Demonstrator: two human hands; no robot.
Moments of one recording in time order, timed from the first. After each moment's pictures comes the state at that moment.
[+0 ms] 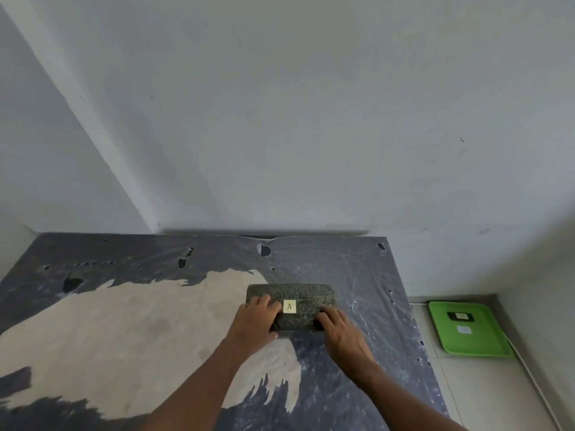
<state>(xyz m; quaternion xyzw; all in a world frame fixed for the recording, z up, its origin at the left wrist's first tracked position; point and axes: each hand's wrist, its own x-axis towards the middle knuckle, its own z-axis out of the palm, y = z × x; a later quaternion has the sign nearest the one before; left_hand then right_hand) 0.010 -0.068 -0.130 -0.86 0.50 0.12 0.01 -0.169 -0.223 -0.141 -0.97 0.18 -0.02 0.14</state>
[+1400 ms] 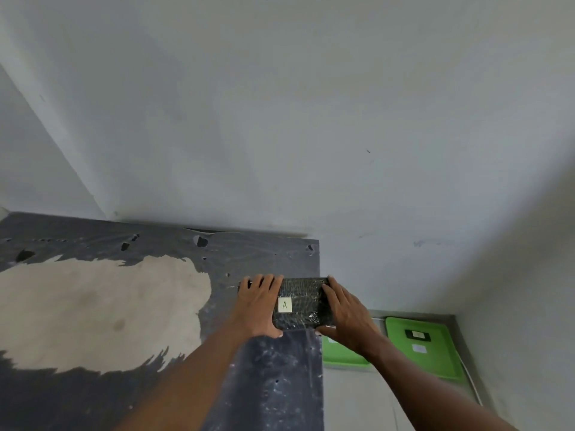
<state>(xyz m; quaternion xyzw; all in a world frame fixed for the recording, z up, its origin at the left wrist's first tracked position) -0.189 -0.247 -0.078 -0.87 0.49 0.03 0.03 -0.354 -0.435 -0.083 -0.99 0.11 -0.01 0.09</state>
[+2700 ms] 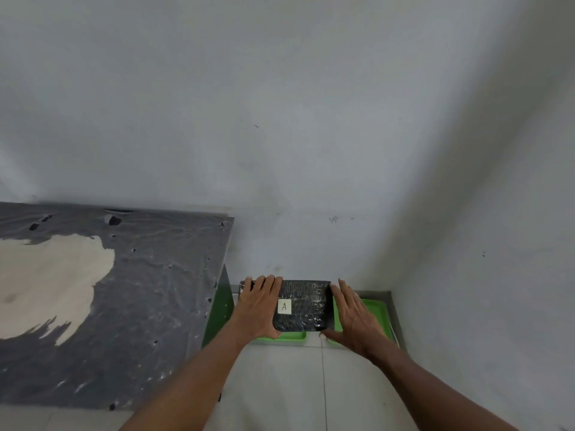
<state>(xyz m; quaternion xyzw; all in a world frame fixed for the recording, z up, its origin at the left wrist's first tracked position) -0.446 -0.454 -0.095 -0.85 0.52 0.02 0.05 -0.624 -0.643 -0.104 -0.97 0.18 0.02 0.13</state>
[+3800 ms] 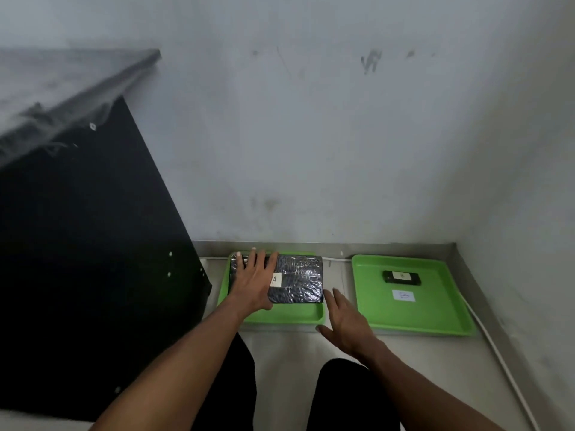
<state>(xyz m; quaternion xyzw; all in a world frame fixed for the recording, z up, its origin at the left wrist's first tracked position) -0.337 -0.588 -0.649 -0.89 0.45 0.06 0.05 -0.536 -0.730 -0.691 -0.96 0.21 0.07 0.18</state>
